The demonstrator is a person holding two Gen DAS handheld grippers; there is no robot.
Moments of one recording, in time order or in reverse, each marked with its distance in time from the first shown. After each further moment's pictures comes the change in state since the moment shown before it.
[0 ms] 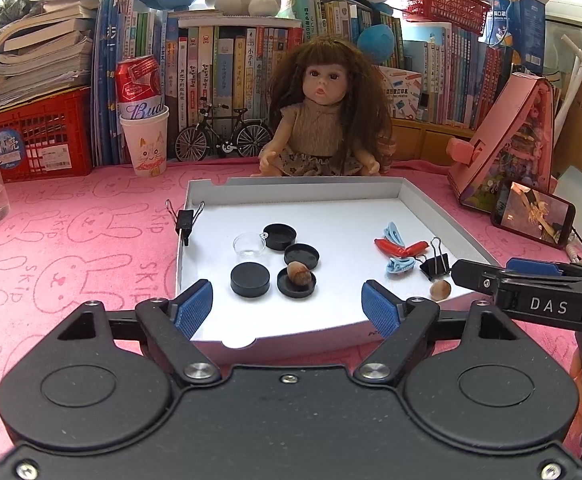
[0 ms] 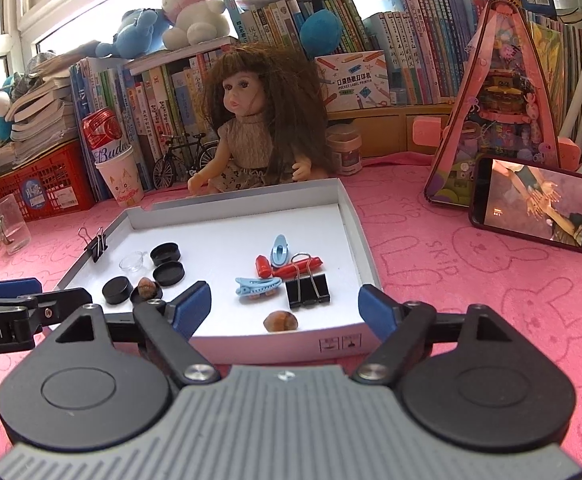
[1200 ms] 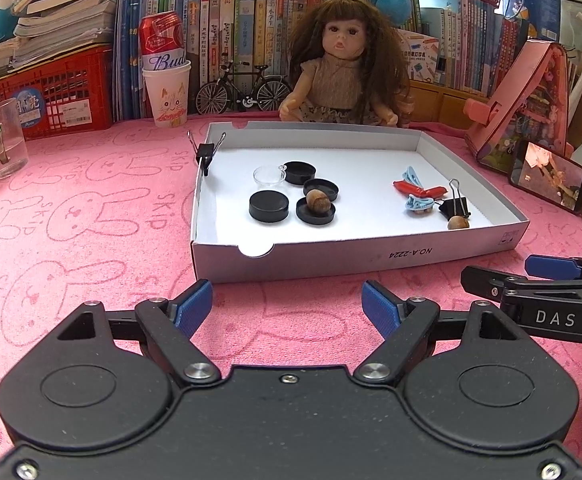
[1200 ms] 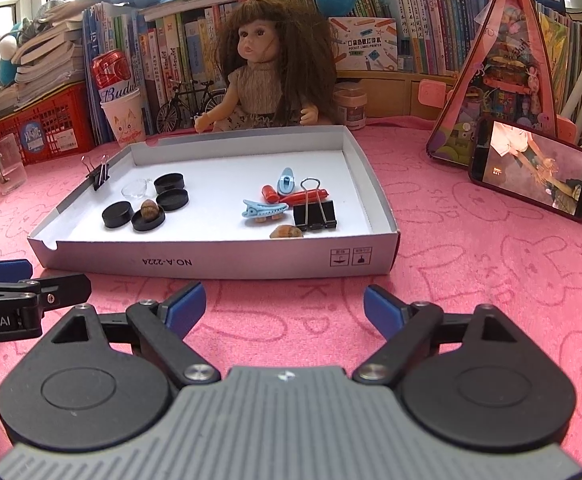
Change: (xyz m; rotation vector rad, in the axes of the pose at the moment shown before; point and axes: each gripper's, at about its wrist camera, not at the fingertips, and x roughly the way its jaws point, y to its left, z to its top) left arm 0.001 0.003 -0.045 -0.022 0.073 0.059; right arm -0.003 0.015 -0.039 -0.069 0.096 -0.038
